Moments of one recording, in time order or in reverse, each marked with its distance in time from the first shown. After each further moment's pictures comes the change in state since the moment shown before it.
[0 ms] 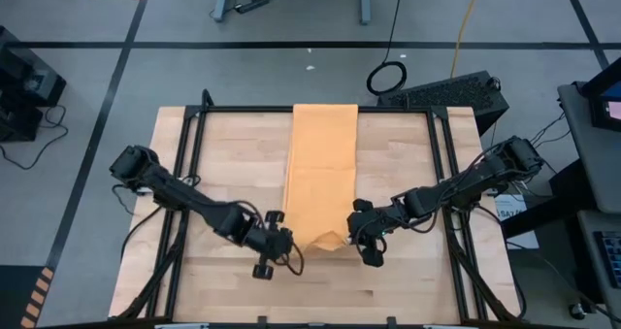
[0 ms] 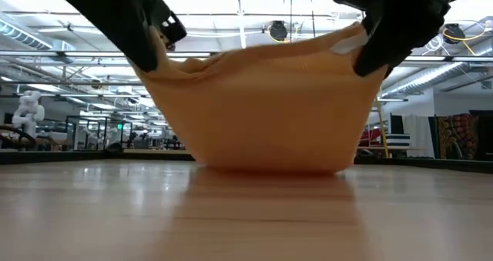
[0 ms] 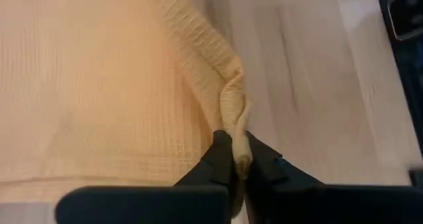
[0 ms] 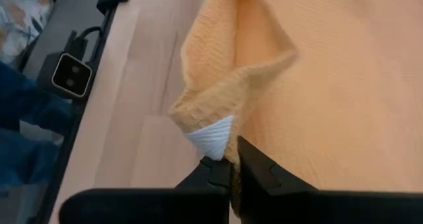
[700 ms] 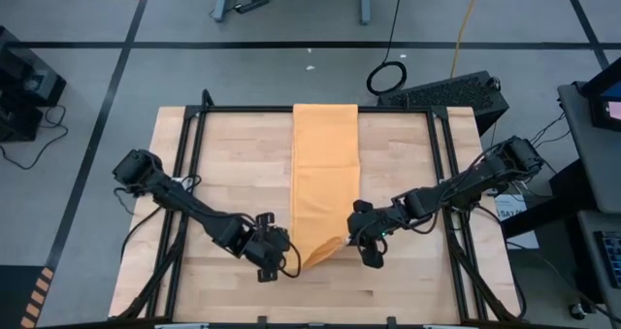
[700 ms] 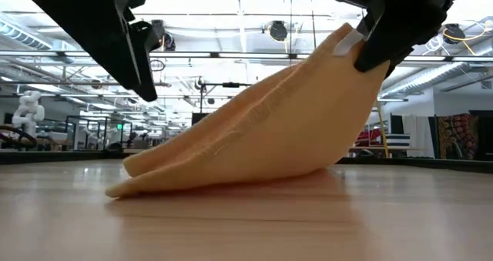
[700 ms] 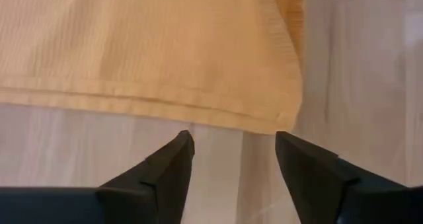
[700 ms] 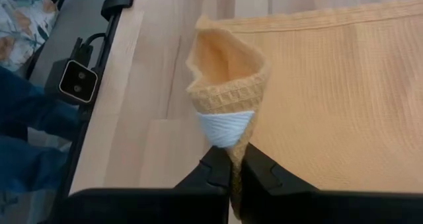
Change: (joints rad) left arm -0.061 0.040 -0.001 -0.042 -0.162 -0.275; right arm 0.006 0.000 0.000 0.013 0.000 0.010
